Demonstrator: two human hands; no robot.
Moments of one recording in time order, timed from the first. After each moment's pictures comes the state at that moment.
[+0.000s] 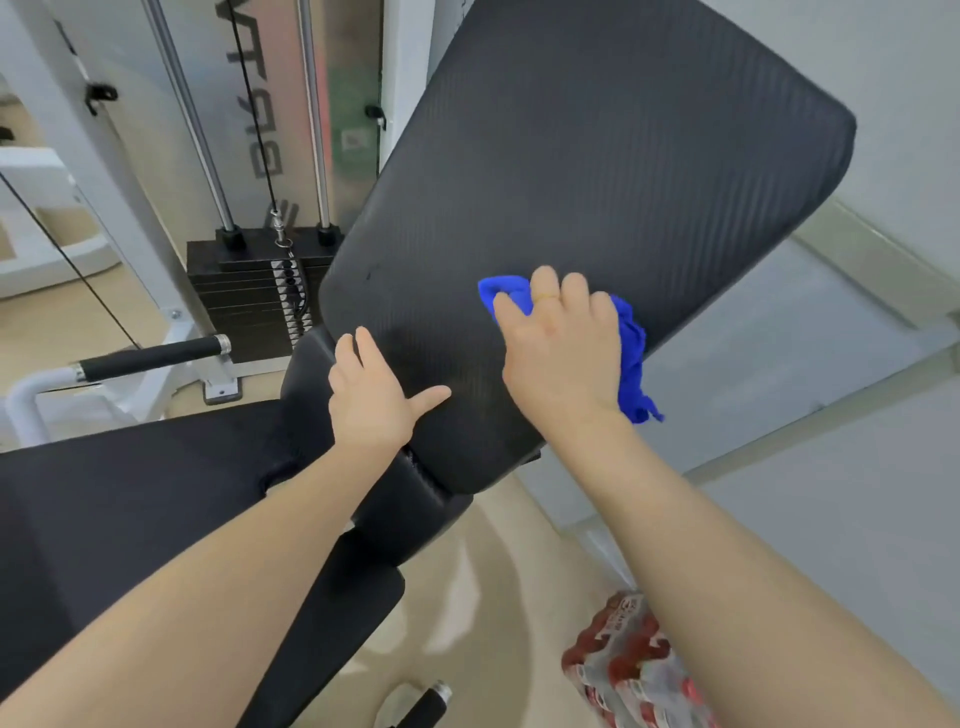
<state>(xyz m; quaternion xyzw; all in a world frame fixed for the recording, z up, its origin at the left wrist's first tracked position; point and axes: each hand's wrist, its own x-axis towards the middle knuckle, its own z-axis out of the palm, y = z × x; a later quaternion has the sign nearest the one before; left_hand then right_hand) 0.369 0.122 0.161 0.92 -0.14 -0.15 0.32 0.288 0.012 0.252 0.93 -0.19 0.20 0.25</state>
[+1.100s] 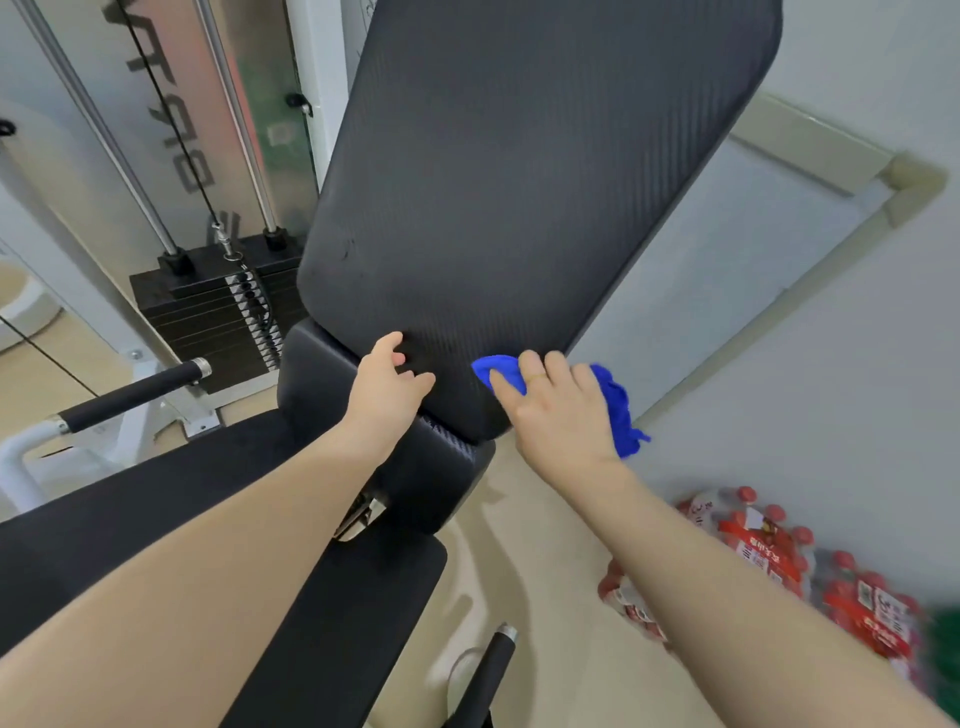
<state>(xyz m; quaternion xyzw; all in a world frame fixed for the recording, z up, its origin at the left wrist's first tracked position) 0.370 0.153 0.150 0.77 -0.17 -0.32 0.52 0.220 0.070 0.178 0.94 -0.21 0.08 0.27</state>
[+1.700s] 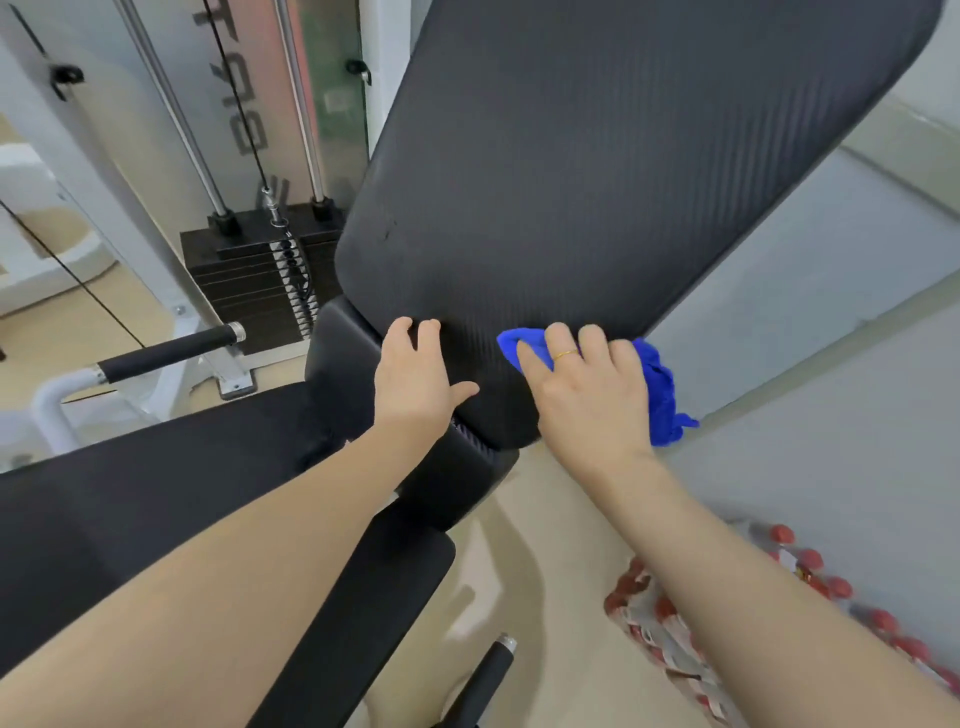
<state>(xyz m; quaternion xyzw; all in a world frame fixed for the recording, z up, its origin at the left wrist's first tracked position) 0.367 0.142 0.134 0.90 -0.29 -0.15 0.28 0.243 0.057 0.189 0.93 -0.19 0.13 0.29</state>
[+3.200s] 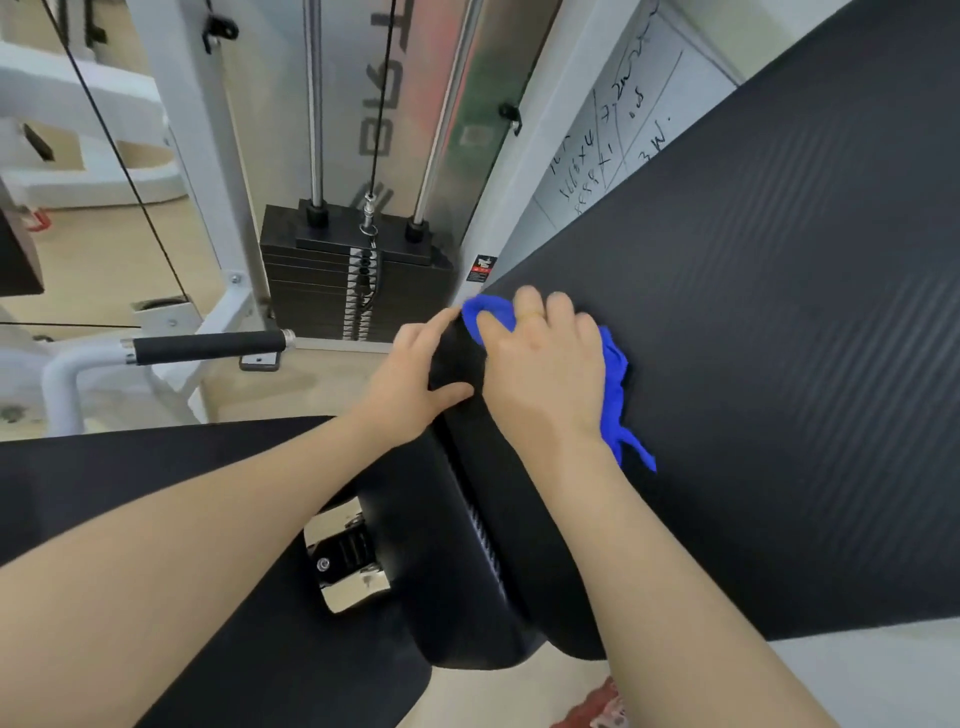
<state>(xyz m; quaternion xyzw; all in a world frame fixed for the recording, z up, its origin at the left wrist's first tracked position) 0.517 0.150 0.111 0.80 -0.26 -0.20 0.51 0.449 0.055 0.204 0.96 -0.12 0.09 0.22</state>
